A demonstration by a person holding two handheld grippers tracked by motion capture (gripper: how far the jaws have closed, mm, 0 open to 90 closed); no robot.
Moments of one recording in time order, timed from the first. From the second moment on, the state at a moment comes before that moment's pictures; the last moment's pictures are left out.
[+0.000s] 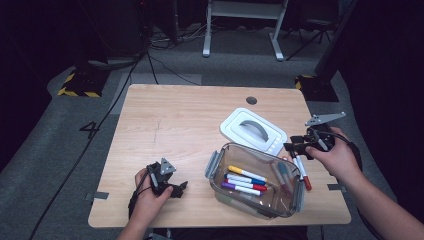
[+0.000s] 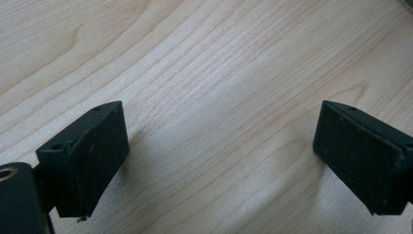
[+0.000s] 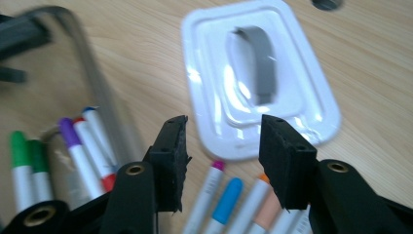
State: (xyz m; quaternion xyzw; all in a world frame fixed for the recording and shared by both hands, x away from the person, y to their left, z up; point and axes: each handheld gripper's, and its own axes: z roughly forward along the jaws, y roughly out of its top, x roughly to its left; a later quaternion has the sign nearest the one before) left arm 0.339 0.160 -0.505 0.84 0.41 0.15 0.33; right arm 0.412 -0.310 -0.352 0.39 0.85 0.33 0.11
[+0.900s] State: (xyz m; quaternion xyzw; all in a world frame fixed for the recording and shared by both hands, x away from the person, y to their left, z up) left arm 0.338 0.159 -0.505 0.84 0.41 0.15 0.33; right arm 0.433 -0.381 -0.464 0.49 0.84 0.20 0.07
